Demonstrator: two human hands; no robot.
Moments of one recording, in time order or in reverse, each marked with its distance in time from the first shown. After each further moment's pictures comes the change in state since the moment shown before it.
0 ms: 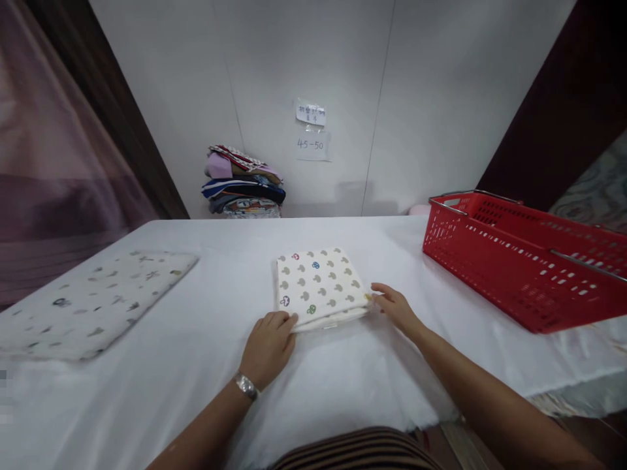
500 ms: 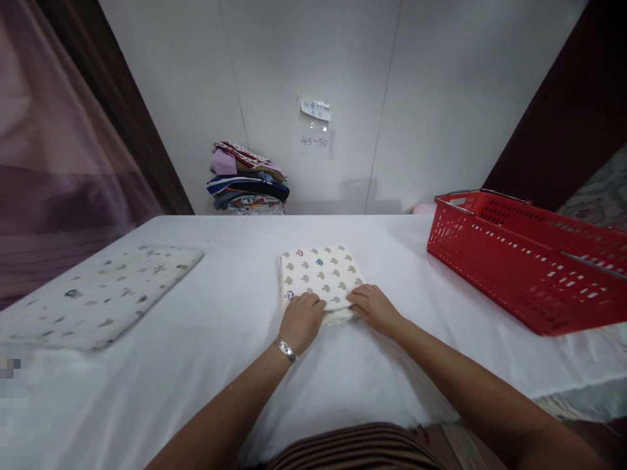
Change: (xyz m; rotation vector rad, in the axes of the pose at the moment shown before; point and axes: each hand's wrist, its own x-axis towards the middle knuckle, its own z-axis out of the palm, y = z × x) left_hand 0.050 0.033 0.014 -0.001 -0.061 0.060; right_hand 0.005 -0.035 0.027 -0.580 -0.140 -0.729
